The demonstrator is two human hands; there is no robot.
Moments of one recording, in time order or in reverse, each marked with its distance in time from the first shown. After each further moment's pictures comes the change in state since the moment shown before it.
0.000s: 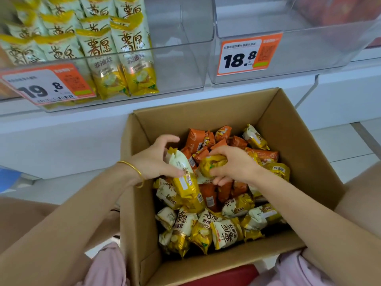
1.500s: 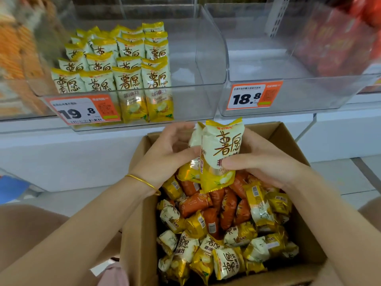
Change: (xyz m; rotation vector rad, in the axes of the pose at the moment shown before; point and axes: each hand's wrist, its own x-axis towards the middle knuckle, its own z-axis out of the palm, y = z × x) left_hand -0.026 0.049 -0.005 -0.547 0.277 0.463; right_hand -0.055 -0.080 -0.044 0.318 -0.212 -0.497
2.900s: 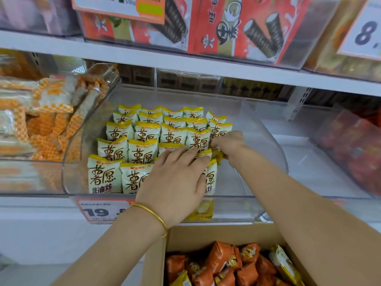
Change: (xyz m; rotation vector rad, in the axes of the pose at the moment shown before) left_hand 0.102 0.064 -0.096 1.440 0.243 0.430; right_hand 0.290 -0.074 -0.024 -0.178 0.737 0.145
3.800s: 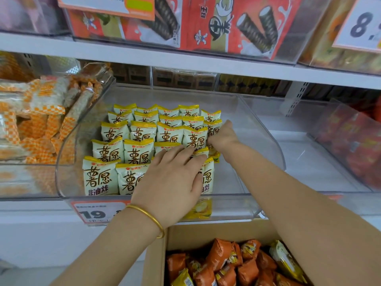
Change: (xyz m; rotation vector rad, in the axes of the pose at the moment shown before) left_hand -0.002 -0.001 -0.001 0.017 0.020 0.016; right_hand -0.004 -0.009 0.006 -0.266 0.001 -0.080
